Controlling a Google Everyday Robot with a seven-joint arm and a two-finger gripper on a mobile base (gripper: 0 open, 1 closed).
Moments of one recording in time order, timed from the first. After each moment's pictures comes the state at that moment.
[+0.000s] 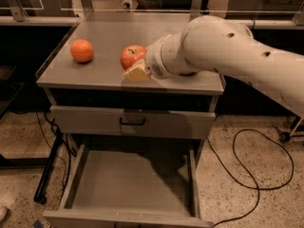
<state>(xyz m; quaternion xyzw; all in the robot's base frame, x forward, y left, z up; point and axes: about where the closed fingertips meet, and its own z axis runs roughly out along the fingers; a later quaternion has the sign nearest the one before) 0.619 0.025 0.907 -0.47 0.74 0.09 0.47</state>
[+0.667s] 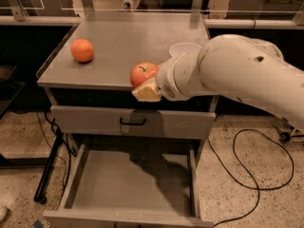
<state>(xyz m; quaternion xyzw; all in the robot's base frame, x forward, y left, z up) 0.553 -0.004 0.894 -0.43 0.78 0.08 0.44</state>
